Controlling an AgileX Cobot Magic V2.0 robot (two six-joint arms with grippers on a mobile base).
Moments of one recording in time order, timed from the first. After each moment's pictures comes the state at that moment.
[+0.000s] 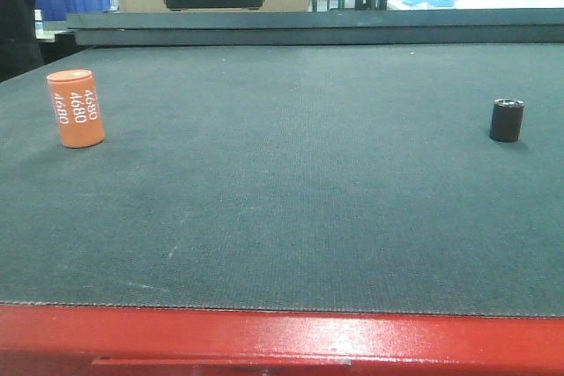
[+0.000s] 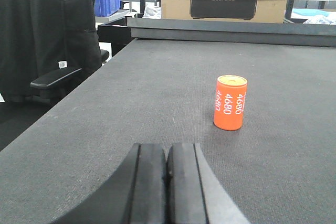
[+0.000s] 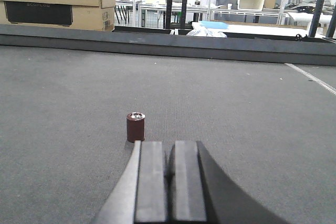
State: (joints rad) left arm 0.12 0.00 0.00 0.01 0.10 0.00; right arm 0.00 0.00 0.00 0.08 0.06 -0.08
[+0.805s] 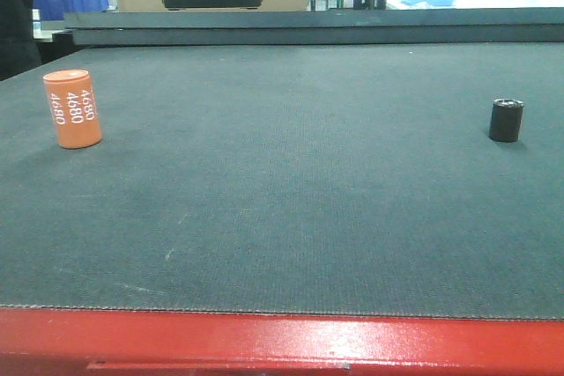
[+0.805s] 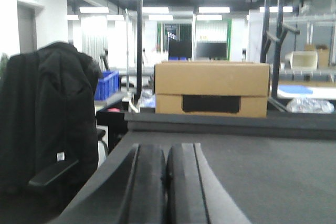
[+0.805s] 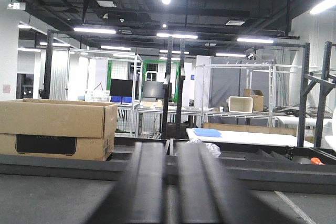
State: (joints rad) left arm 0.12 0.11 -0.49 0.01 0.27 0.00; right arm 0.00 0.10 -0.53 0.08 0.15 -0.08
